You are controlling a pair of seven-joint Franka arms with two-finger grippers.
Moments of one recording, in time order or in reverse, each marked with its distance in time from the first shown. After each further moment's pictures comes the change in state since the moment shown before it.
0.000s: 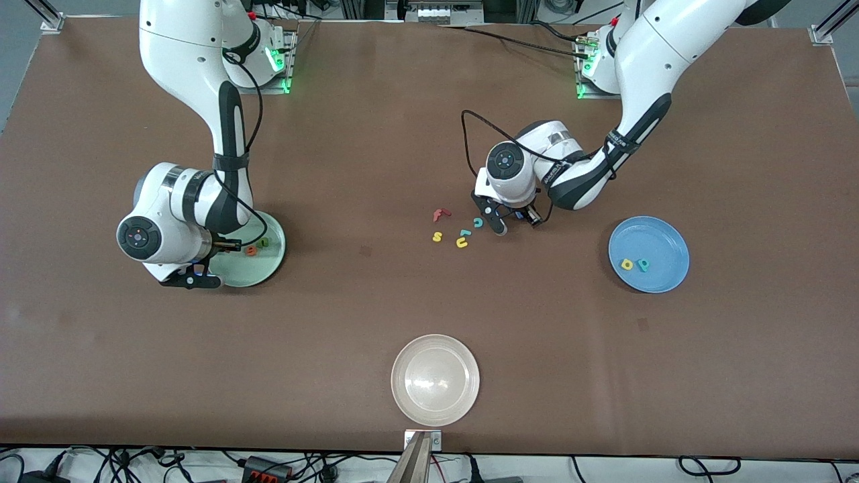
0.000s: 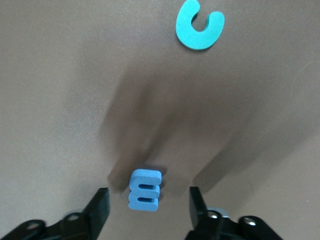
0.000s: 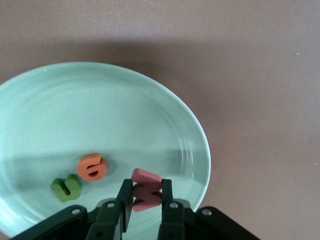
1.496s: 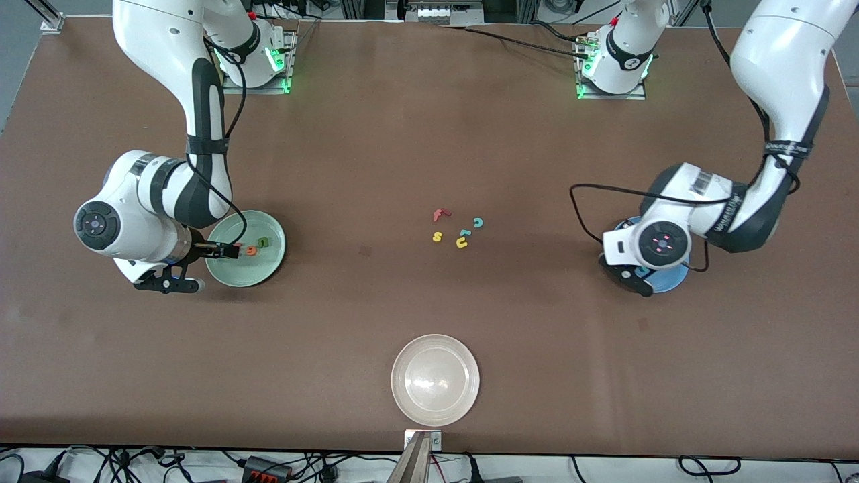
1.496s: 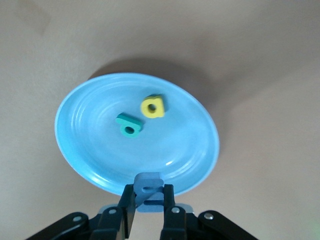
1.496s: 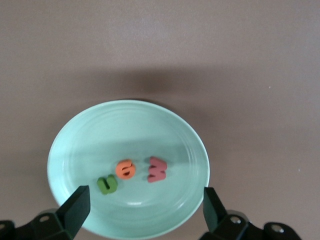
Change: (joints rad) left arm 0.391 -0.020 0.013 0.262 0.004 -0.381 0.193; right arm 0.005 -0.080 -0.064 0.082 0.042 -0.081 0.003
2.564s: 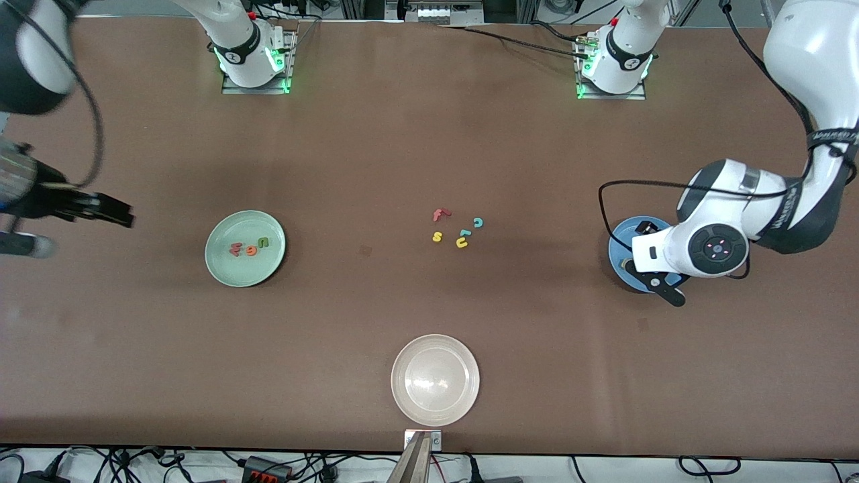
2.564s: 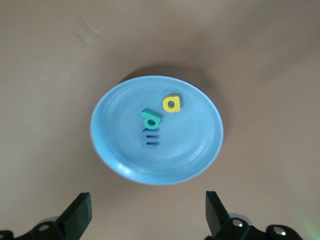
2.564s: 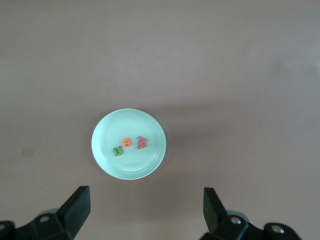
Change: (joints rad) left arm 0.101 -0.002 -0.180 0.184 -0.002 -0.189 0.060; right arm -0.699 -0.412 0.705 0.399 -0.498 -0.378 0.261
